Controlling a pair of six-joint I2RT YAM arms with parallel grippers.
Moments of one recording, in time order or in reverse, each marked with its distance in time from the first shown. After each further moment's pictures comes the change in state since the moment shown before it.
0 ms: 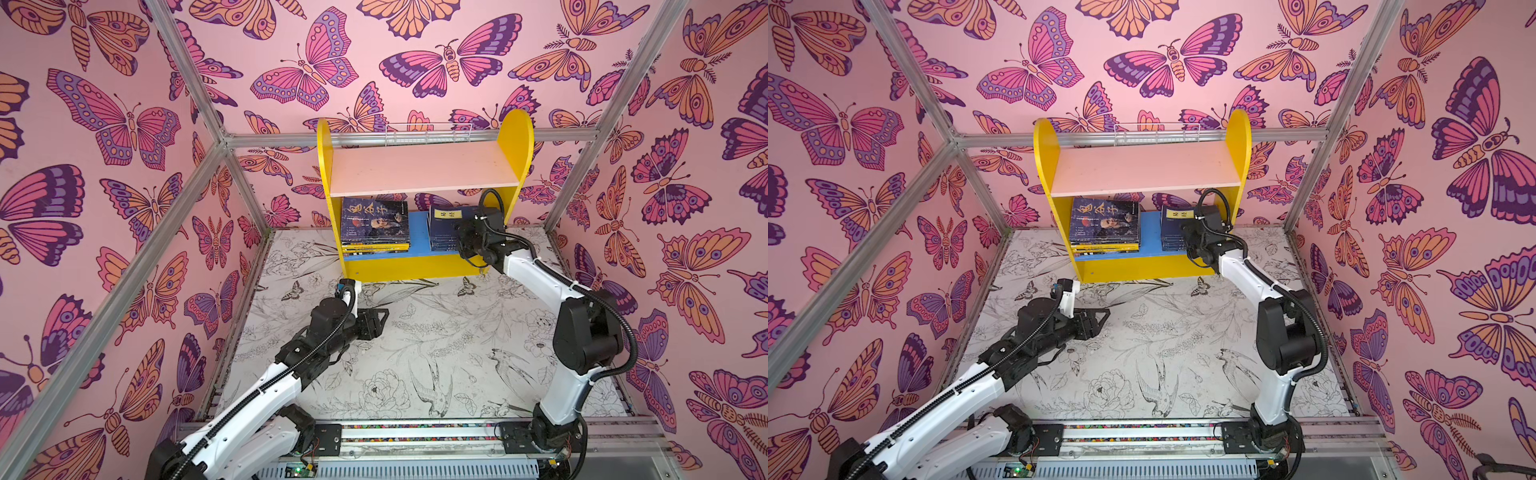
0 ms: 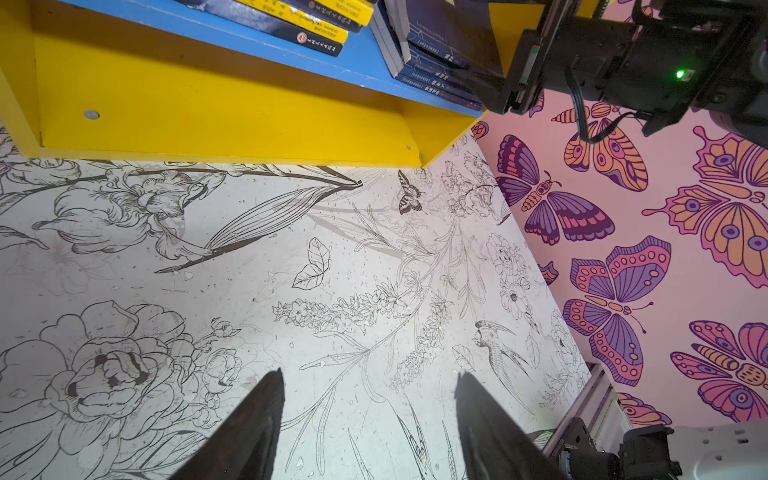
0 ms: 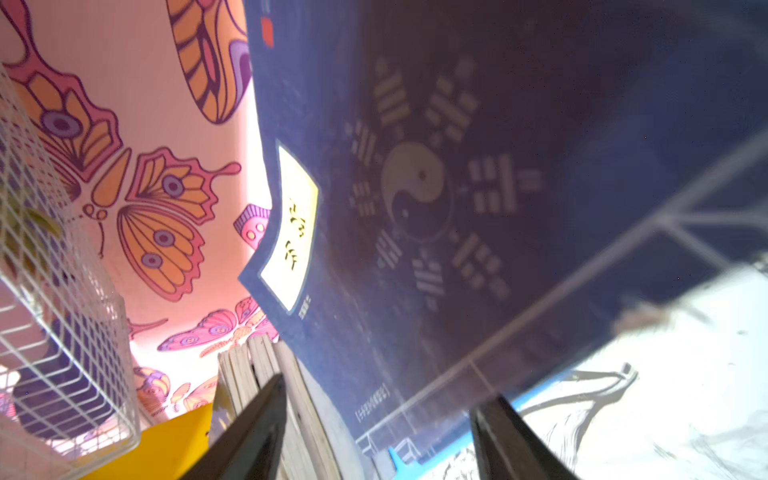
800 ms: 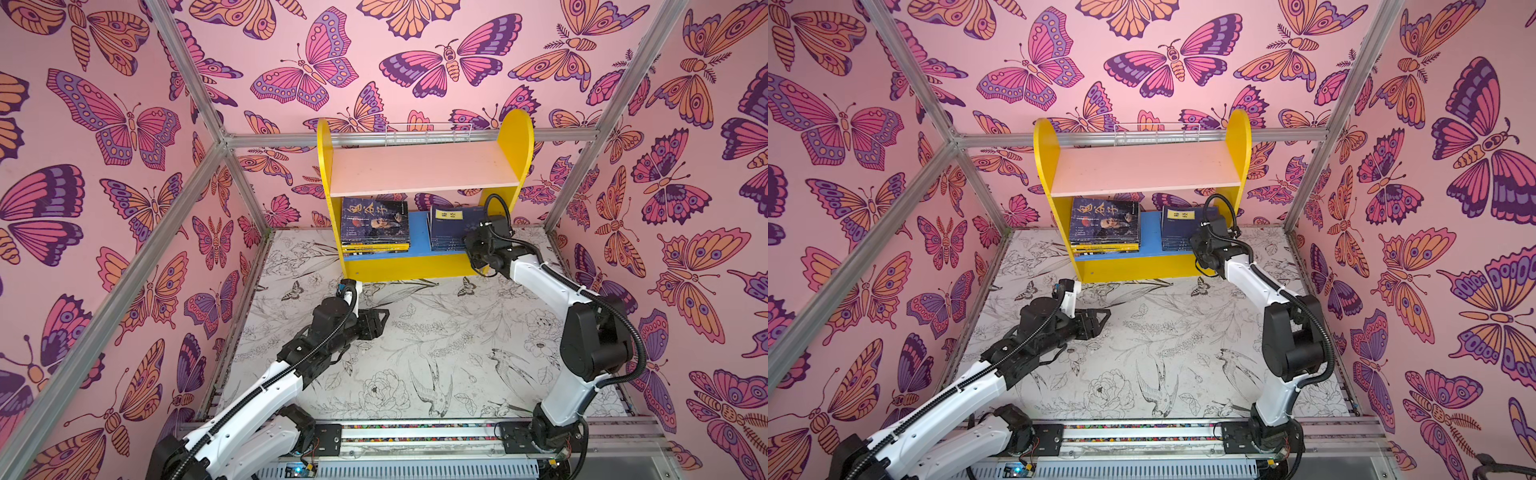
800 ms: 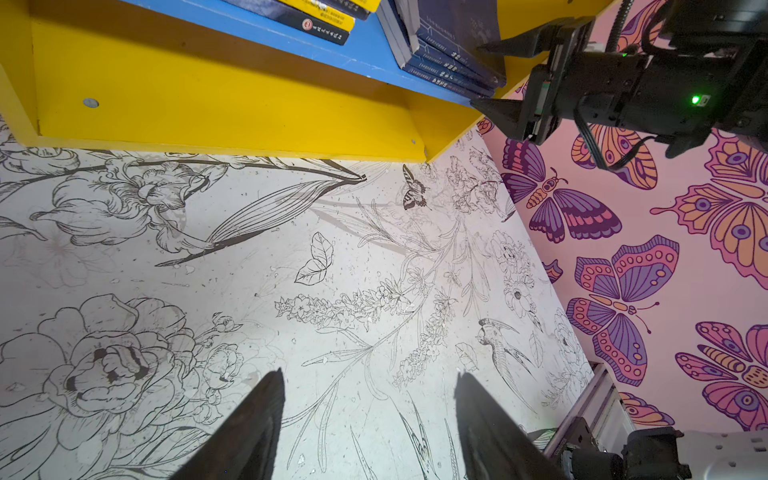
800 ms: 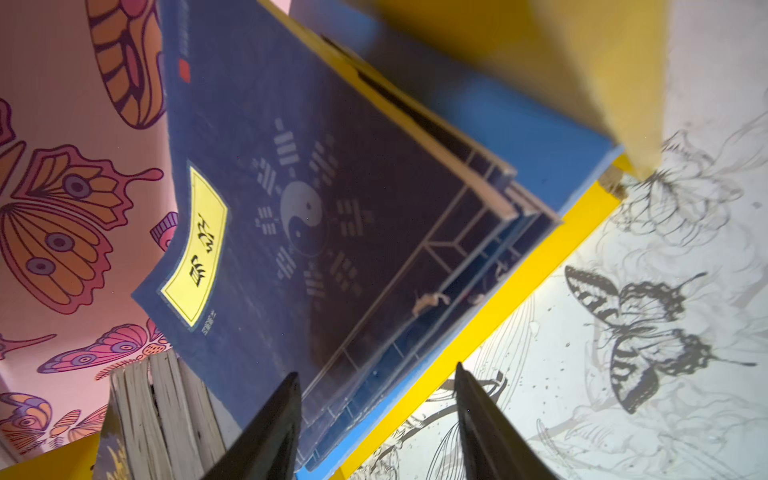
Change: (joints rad) left arm 0.000 0.017 0.000 0.000 0.001 -0.006; right arm -0.024 -0.059 -0.085 -0.077 0.070 -0.161
